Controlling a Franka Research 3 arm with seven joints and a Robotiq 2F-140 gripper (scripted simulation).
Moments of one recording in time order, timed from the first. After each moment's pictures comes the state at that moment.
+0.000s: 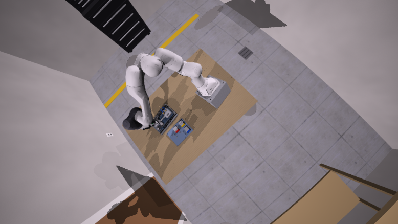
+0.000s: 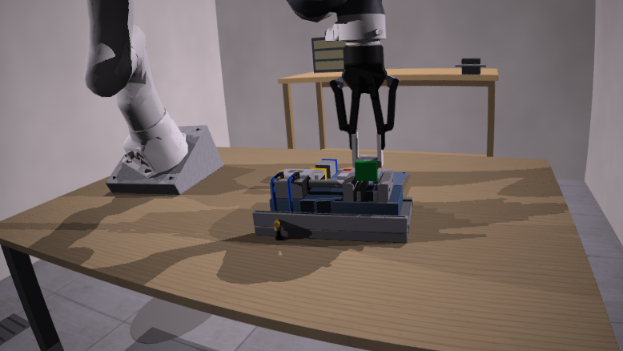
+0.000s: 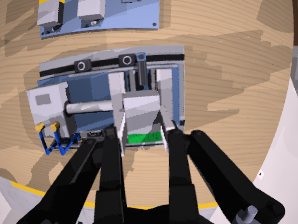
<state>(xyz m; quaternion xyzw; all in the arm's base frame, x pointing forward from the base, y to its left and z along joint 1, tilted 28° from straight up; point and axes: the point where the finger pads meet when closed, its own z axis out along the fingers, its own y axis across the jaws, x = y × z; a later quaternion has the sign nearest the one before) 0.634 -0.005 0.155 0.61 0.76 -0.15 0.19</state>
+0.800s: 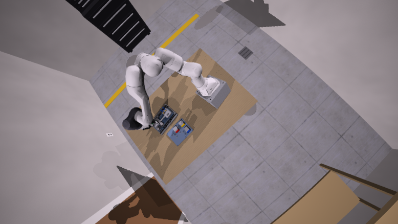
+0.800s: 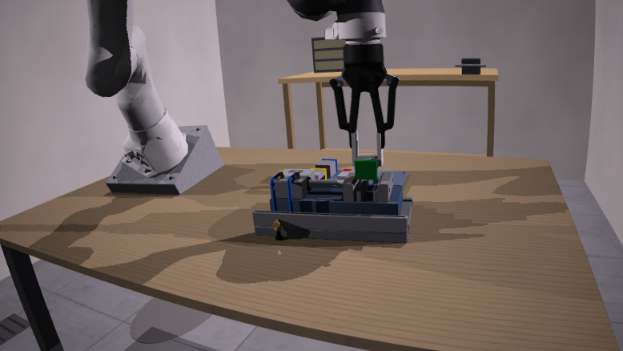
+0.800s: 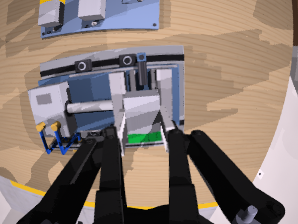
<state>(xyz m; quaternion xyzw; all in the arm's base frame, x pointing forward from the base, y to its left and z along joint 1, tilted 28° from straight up) 0.633 -0.003 0.157 0.60 0.76 -0.15 0.19</state>
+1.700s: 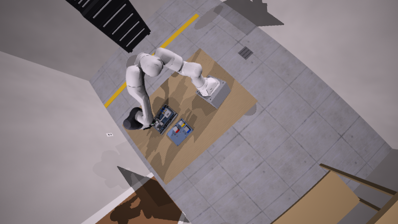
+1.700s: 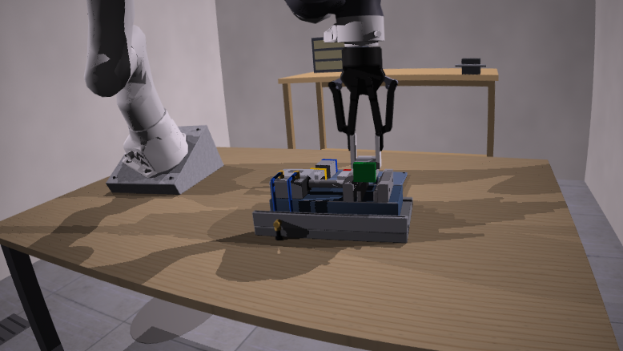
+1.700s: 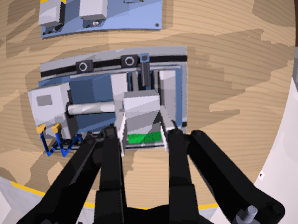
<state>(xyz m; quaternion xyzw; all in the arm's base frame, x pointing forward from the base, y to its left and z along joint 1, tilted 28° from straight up) 0.630 -0.005 0.152 0.60 0.76 -0.15 0.19</state>
